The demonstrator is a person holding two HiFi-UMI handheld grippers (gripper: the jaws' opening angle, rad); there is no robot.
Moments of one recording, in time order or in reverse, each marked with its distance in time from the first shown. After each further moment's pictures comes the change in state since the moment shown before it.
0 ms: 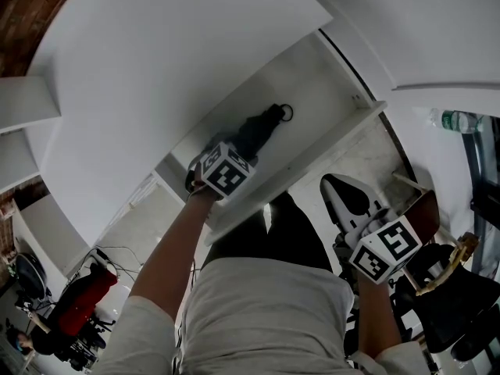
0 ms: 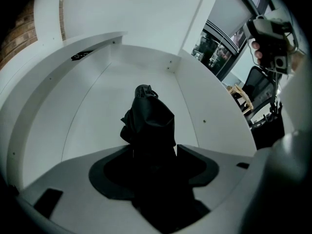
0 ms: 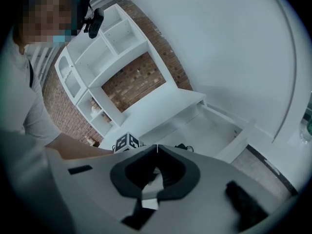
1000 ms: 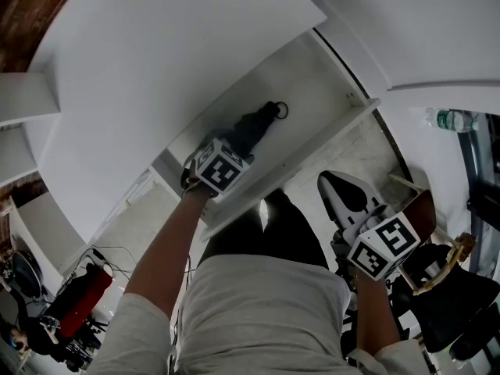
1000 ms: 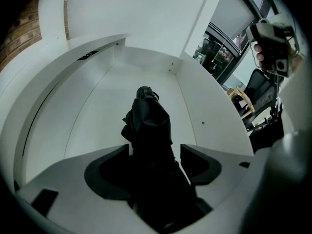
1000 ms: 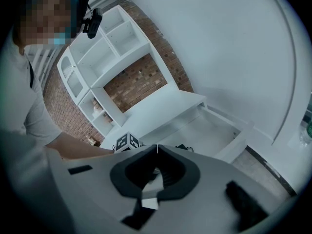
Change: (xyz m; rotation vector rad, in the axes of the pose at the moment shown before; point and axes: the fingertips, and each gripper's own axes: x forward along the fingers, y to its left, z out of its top) left arm -0.005 -0.002 -0.002 -0.034 -0.006 0.013; right arm -0.011 0.002 0.001 -0.014 -0.011 0.006
